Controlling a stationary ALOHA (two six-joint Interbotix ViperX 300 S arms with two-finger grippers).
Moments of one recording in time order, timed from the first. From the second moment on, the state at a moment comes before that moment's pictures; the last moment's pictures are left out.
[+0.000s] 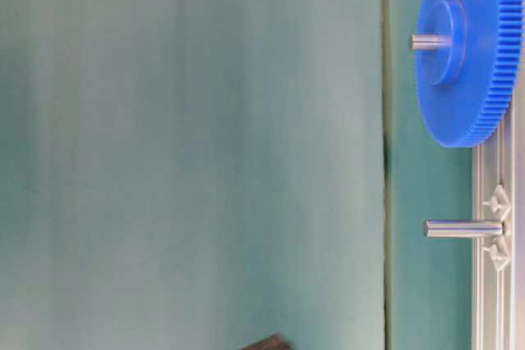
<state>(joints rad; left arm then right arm) -0.08 -0.47 0.84 0.01 0.18 -0.04 -0.06 -0.97 1.19 0.02 -0.07 0.04</state>
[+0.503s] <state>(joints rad) -0.10 -0.25 0.70 0.01 0.30 -0.04 -0.07 -0.97 1.19 0.02 -0.02 0.04</state>
